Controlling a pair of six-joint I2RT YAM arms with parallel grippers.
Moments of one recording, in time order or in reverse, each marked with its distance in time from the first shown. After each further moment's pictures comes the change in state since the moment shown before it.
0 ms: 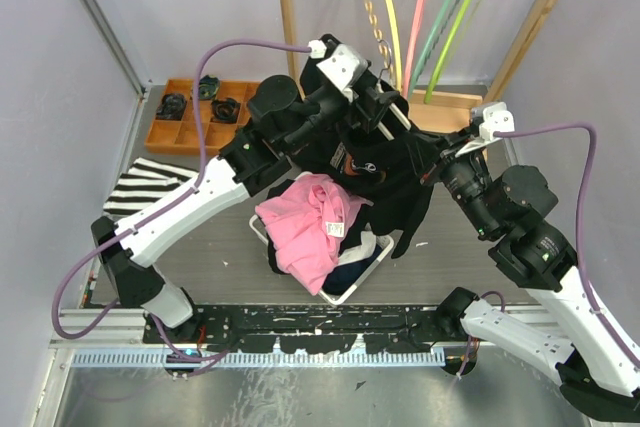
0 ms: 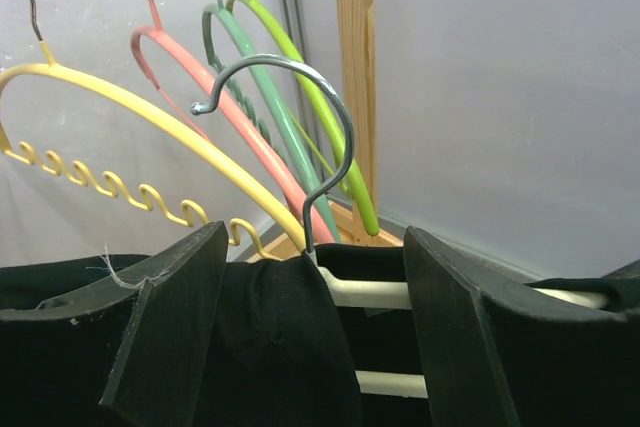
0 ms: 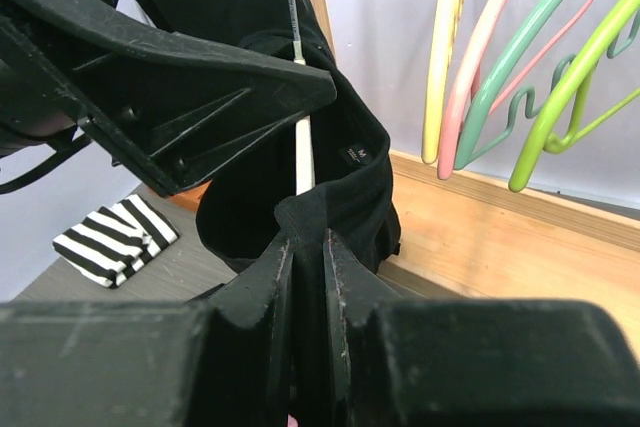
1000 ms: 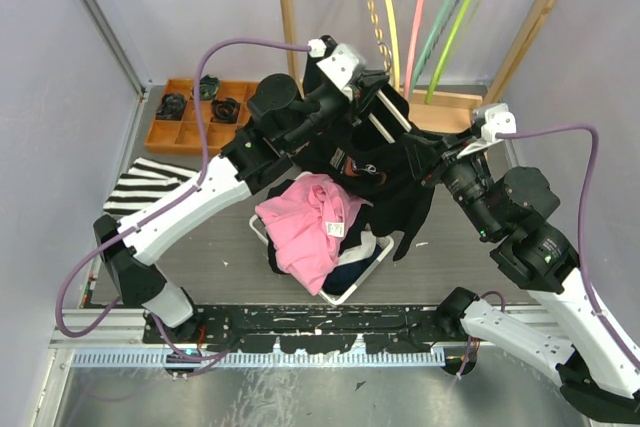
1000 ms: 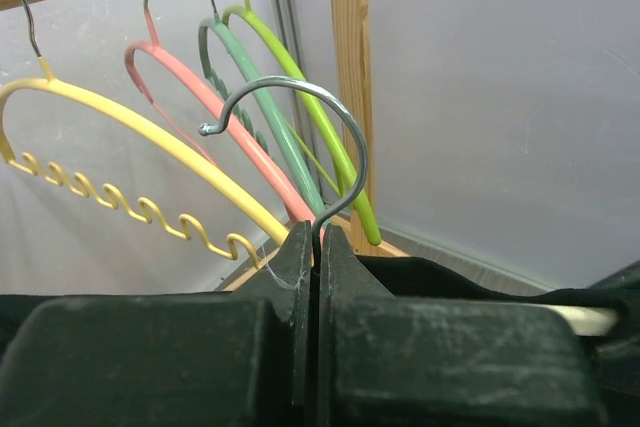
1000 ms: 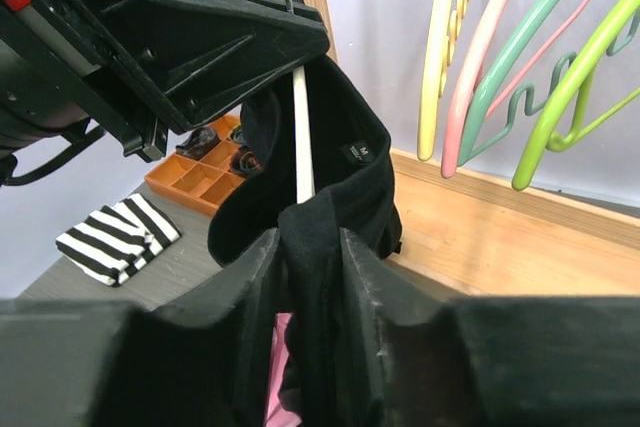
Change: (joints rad) left arm 0.016 0.018 0.000 0.044 0.036 0.003; right arm 0.000 -0.002 0.000 -0.021 -0.006 0.005
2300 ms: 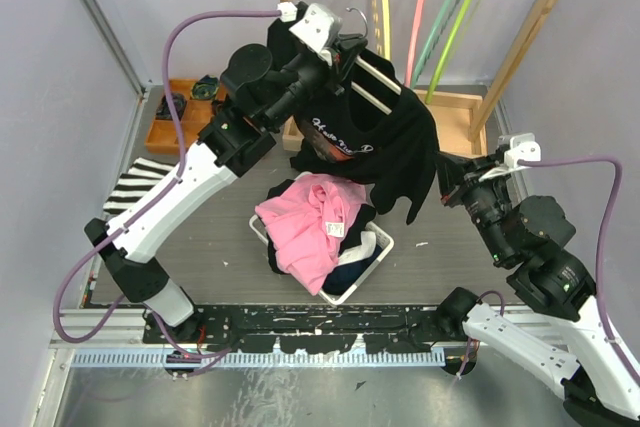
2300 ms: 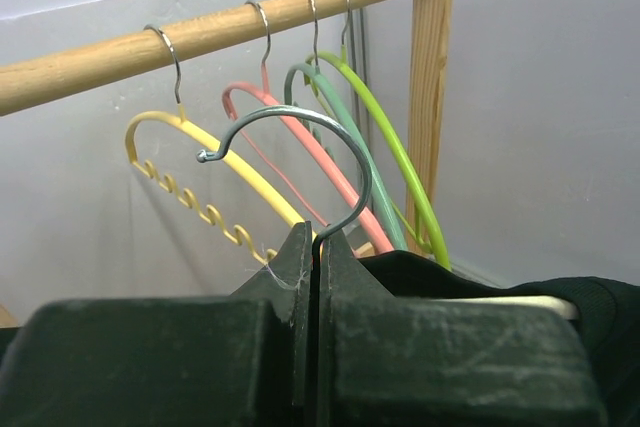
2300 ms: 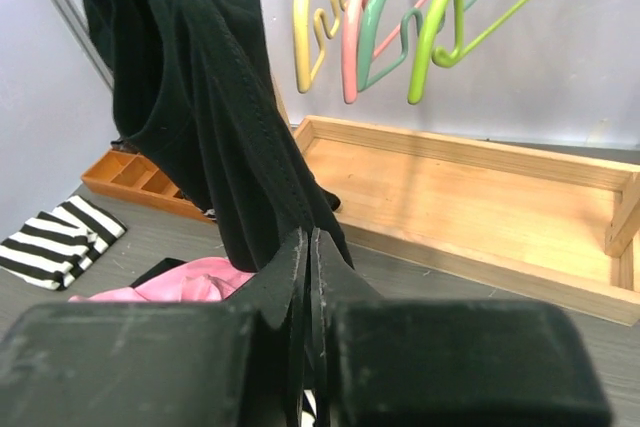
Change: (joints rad) left arm 0.068 0.021 0.204 -0.142 -0.063 -0.001; right arm 0.000 -0.163 -0.089 -0.115 0.151 0.012
